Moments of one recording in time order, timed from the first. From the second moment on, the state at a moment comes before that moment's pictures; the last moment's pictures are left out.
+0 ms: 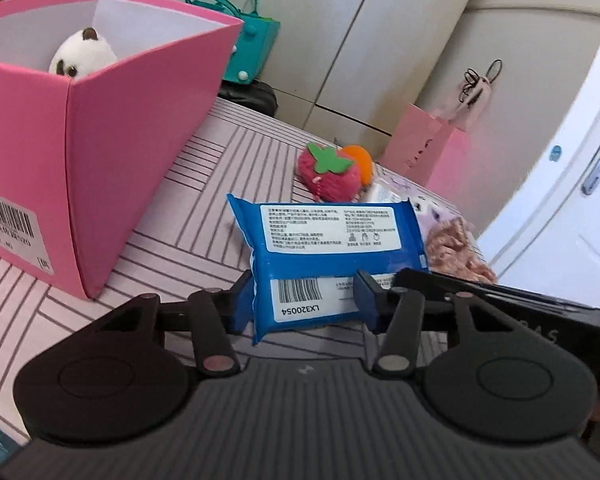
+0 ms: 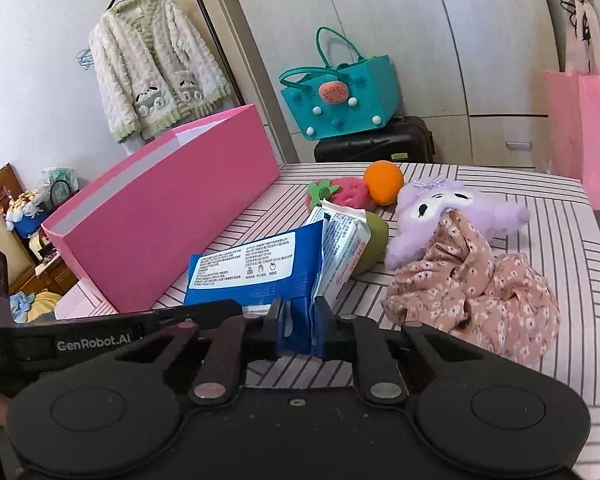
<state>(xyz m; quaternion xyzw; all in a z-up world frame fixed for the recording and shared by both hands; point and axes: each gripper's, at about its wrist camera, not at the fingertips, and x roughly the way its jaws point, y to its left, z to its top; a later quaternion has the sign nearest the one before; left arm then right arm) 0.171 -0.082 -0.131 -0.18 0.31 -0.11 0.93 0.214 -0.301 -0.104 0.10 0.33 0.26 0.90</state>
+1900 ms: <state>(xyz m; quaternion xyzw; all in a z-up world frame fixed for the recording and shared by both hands) 0.093 0.065 0.010 0.07 0.41 -0.23 0.88 0.135 -0.172 0.001 0.09 0.39 0.42 0.82</state>
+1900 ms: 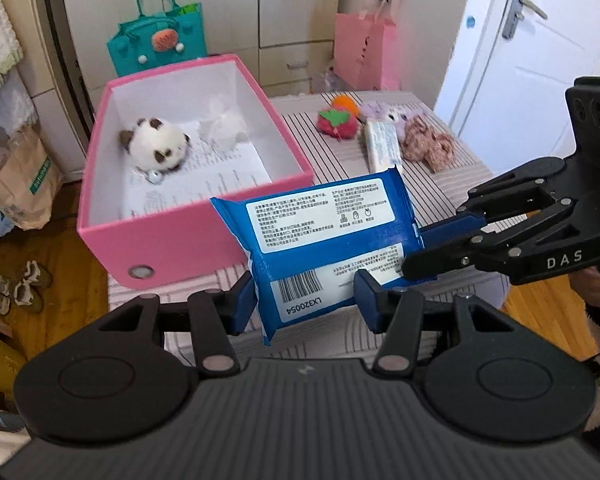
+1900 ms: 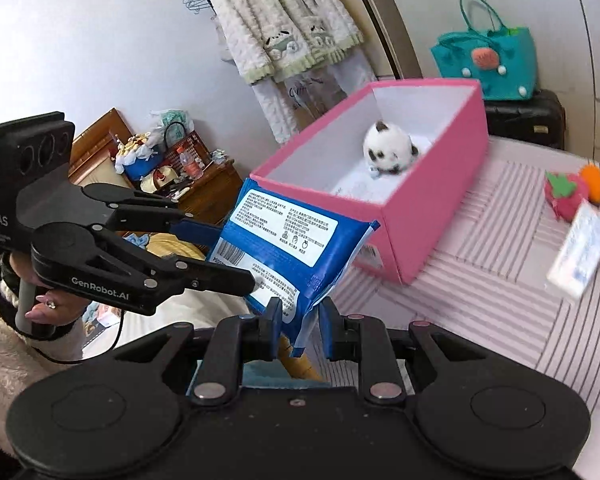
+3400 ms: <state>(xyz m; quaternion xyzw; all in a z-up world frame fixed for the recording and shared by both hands) 0.254 0.107 -0.034 -0.07 0.42 -0.13 0.90 0.274 -0.118 -0.001 0.00 0.31 0.31 0.90</state>
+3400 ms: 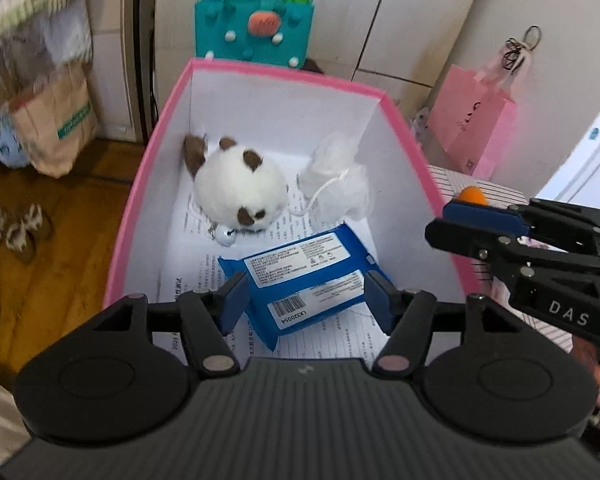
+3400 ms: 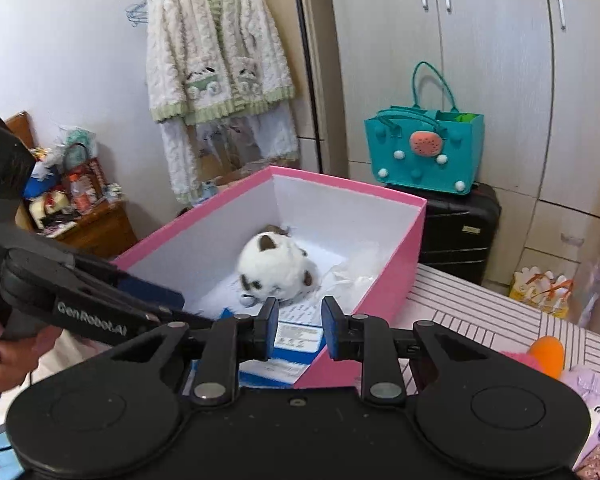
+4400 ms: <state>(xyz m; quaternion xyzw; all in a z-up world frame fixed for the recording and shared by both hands) 0.076 0.048 0.058 0.11 0.35 -0.23 0.90 0.117 -0.195 0.057 -0.03 0.32 0.40 0.86</state>
